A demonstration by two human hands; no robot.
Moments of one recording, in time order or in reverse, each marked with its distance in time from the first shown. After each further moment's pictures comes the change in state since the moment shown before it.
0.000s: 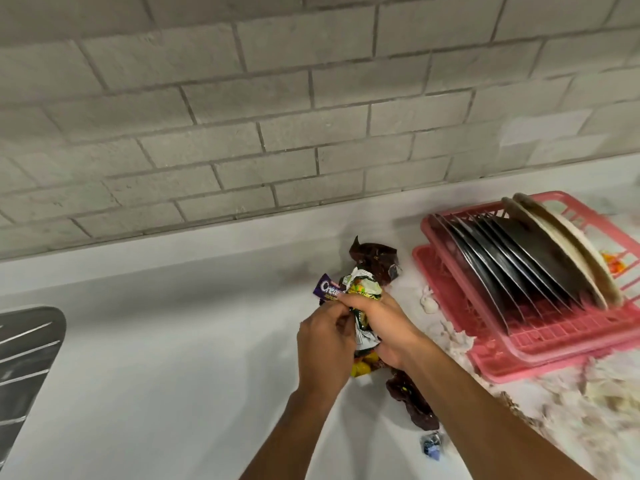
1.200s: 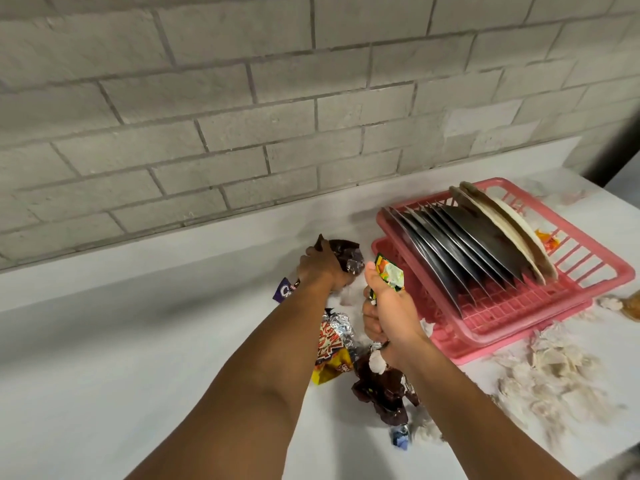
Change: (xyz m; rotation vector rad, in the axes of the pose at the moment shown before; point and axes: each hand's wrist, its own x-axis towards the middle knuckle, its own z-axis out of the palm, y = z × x) left_hand 0.154 -0.016 0.131 0.561 -0.641 -0.250; right_hand -0.030 -0.023 -0.044 0.002 0.342 -0.026
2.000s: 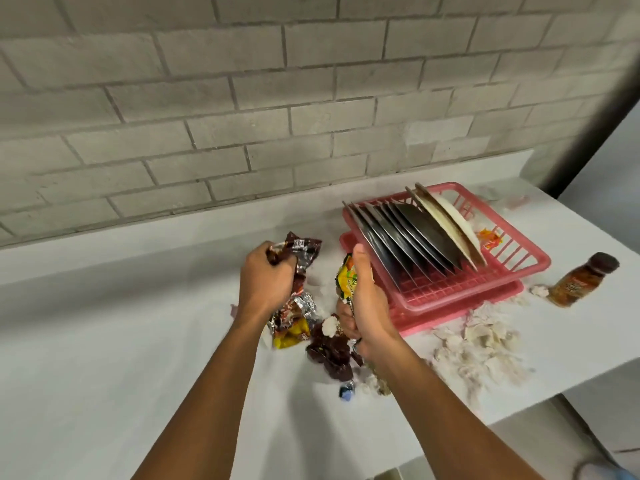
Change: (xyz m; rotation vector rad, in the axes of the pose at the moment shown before) left_hand -0.201 -0.011 -0.052 -0.954 0.363 0.049; right_hand -0.081 -0.011 -0.044 -0.125 -0.077 -0.062
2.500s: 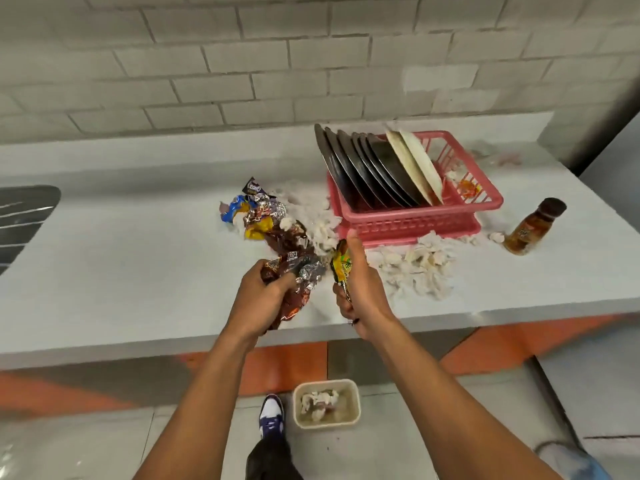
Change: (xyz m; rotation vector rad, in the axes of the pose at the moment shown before) left_hand -0.277 -0.015 0.080 -0.059 0.022 -0.221; right_hand -0.105 0.083 -0.169 -0.107 -0.243 0.002
